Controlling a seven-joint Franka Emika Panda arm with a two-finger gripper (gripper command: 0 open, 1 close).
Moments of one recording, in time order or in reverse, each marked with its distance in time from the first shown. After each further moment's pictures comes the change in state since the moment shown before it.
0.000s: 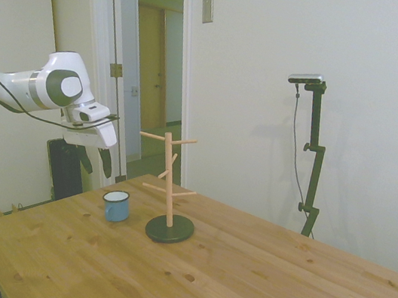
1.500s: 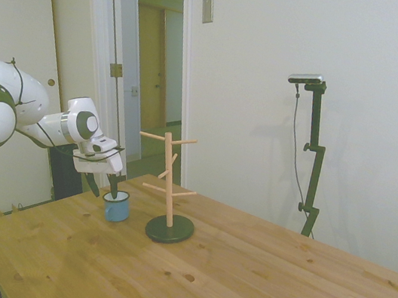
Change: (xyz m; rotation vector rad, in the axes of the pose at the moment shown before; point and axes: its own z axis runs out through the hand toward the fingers) arm -0.034 -0.127 0.126 -0.081 -0.003 -0.093
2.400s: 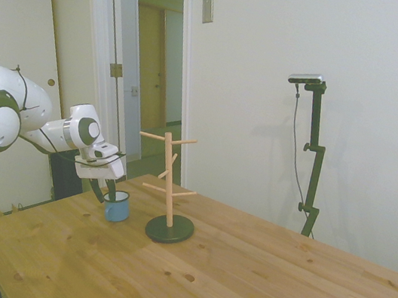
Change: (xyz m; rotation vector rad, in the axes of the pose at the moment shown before) arm 0.000 -0.004 0.022 -0.027 0.000 0.002
